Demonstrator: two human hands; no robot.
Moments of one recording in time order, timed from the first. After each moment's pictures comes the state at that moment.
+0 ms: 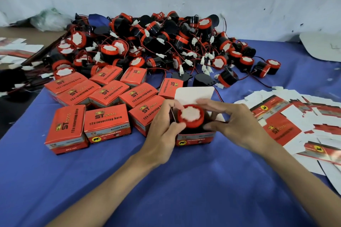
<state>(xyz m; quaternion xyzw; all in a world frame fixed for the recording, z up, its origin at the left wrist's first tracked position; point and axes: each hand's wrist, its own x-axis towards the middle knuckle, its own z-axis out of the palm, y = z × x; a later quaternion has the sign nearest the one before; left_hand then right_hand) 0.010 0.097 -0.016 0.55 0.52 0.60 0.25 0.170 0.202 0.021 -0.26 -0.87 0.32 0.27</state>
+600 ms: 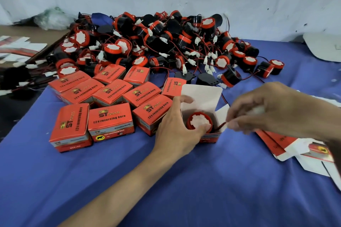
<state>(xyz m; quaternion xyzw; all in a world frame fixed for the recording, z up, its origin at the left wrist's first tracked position) 0.029 0.109 -0.007 0.49 0.69 0.50 0.20 0.191 0.186 0.112 -0.31 -0.91 0.27 0.04</state>
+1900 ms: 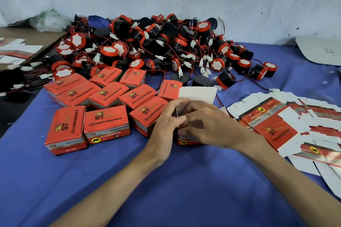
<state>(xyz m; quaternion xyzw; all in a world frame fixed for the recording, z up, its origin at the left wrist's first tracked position) 0.017 0.104 -0.007 0.49 0.50 0.63 0.33 0.133 0.184 0.039 -0.22 -0.95 0.20 0.11</state>
